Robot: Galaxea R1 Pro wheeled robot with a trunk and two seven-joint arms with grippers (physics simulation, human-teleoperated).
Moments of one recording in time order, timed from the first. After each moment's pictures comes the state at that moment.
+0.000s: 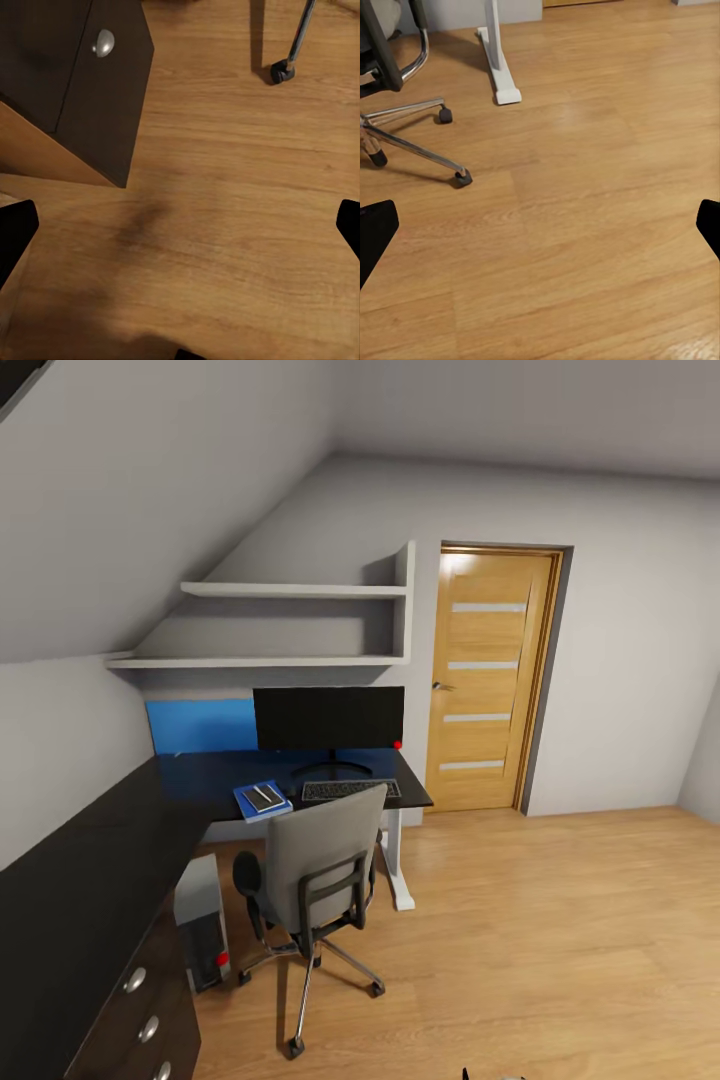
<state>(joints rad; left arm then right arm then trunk) -0.25 -0.05 -0.75 -0.02 0.87 -0.38 0.30 -0.33 0.05 1.26 -0.01 -1.28 -0.71 -0.15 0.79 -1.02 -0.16</state>
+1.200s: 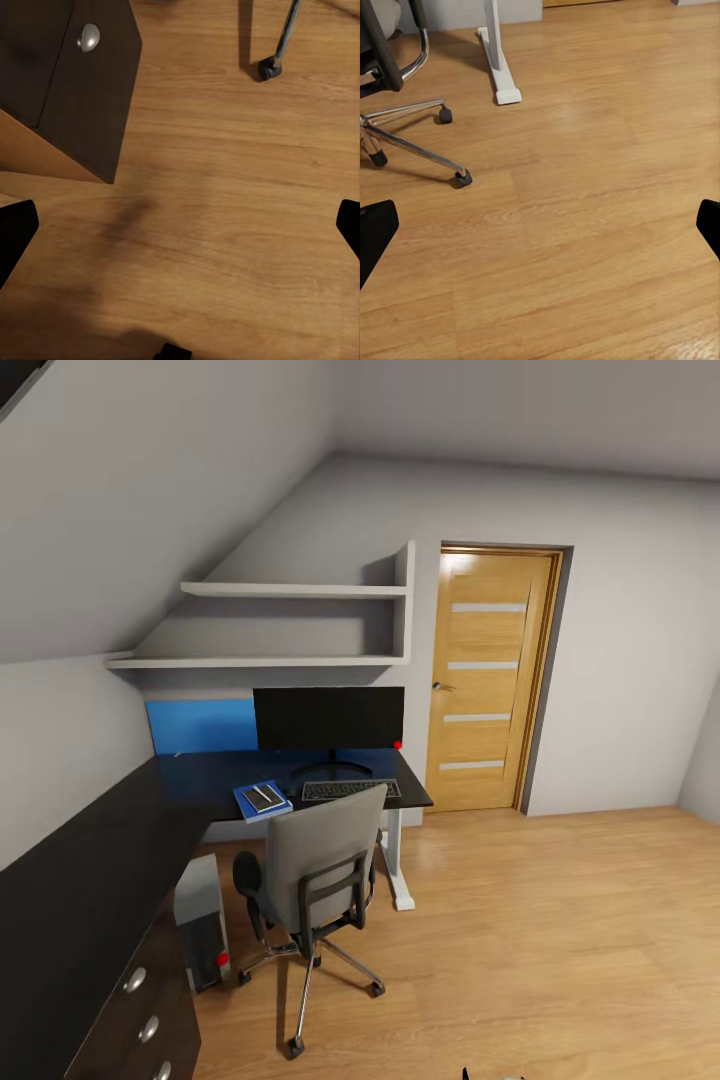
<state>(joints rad) -0.25 -0.07 -0.75 -0.02 0.87 -0.38 0.30 -0.33 0.05 1.26 -0.01 -1.28 -0.71 -0.15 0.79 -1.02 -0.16</state>
